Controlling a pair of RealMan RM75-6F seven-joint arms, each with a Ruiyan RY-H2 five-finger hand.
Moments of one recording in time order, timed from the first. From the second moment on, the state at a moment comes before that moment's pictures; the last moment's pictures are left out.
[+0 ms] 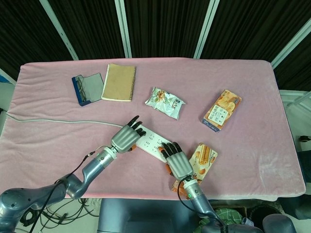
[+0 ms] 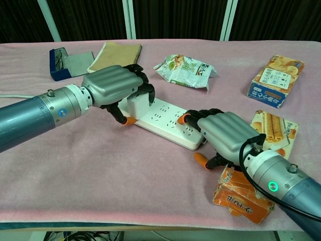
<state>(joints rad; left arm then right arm) -0.87 -1.82 -0.08 -1.01 1.49 0.97 0.24 0.50 -1.95 0.09 -1.27 -1.31 1.13 -0.56</state>
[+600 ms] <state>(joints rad) -0.88 -1.81 -0.10 -1.03 1.48 0.97 0.23 0.50 -1.94 0.09 -1.29 -1.31 1.13 -0.57</state>
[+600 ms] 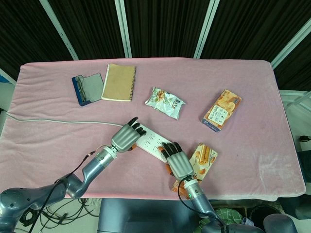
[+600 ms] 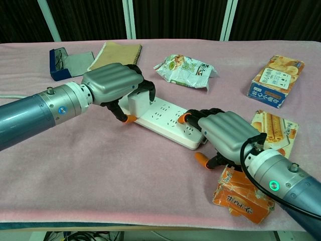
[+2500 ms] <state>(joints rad) -0.86 -1.76 -0.08 -1.03 1.48 1.08 -0.05 0.50 -1.92 0.09 -1.32 -1.29 1.12 -0.59</state>
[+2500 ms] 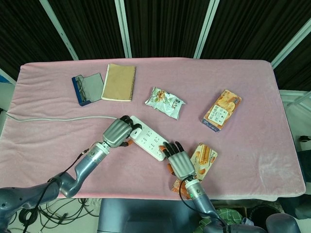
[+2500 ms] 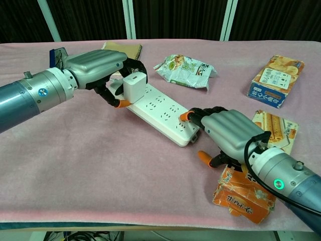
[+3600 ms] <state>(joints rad) -0.86 -1.57 -0.13 -1.28 1.46 1.04 0.08 0.52 -1.89 0.07 -1.35 -1.31 1.09 -0.55</state>
